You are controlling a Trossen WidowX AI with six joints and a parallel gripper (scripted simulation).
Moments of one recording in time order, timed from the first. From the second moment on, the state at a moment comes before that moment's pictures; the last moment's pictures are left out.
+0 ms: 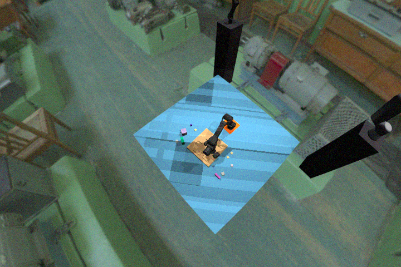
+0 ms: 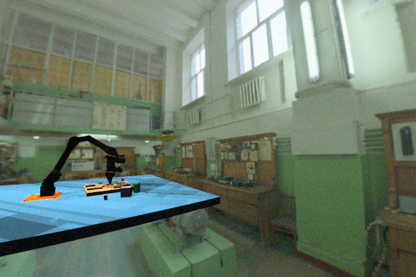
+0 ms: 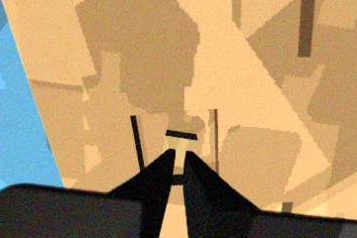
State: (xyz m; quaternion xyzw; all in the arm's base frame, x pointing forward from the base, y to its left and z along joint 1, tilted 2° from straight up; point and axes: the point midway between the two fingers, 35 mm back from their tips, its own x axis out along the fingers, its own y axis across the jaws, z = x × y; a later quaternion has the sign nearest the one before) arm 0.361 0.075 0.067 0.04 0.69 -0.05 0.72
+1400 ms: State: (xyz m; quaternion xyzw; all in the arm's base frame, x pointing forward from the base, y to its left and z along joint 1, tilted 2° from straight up) arm 0.360 0.076 0.088 0.05 0.69 -0.06 0.72
